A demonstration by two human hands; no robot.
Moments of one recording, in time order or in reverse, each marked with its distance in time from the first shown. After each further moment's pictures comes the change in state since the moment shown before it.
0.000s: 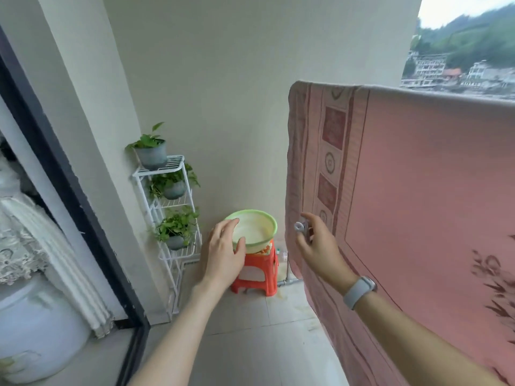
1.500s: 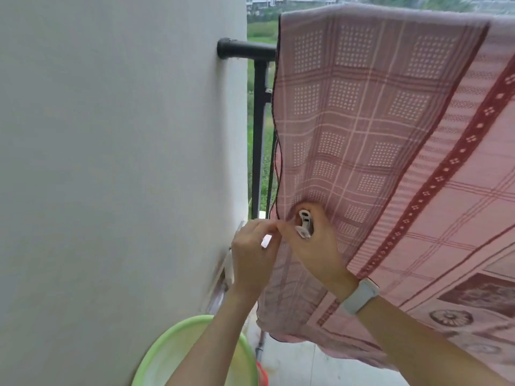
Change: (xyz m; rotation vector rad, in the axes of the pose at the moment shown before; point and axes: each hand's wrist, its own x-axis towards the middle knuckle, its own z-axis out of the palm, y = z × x) left_hand 0.712 -0.161 0.413 -0.940 -0.540 0.646; right_hand 0.624 0.247 0.241 -0.283 0.863 0.539
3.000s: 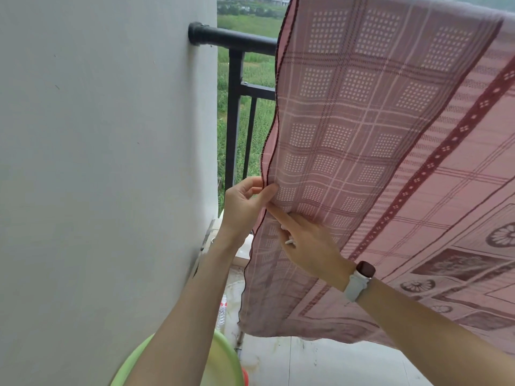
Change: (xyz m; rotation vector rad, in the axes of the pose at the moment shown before) left_hand 0.069 -0.006 -0.008 -0.684 -0.309 -0.423; right_hand 0.004 0.033 0.005 -0.826 -0.209 -0.423
